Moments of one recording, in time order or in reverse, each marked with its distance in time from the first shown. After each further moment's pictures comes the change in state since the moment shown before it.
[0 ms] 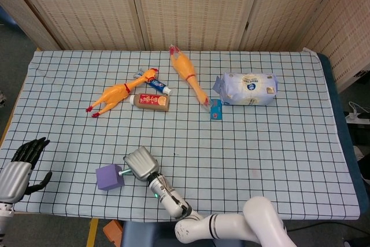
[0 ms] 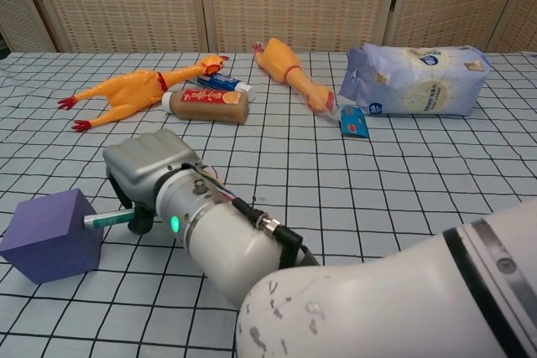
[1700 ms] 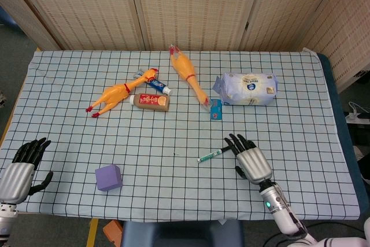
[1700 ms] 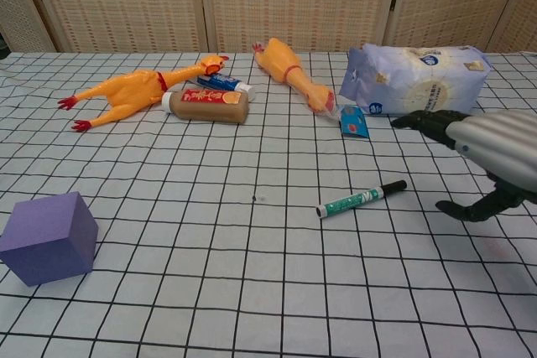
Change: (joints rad) left arm 0.015 -0.034 -0.009 -0.019 -0.011 0.027 0.129; right arm -0.651 0.794 -0.520 -0.576 -0.364 0.472 0.314
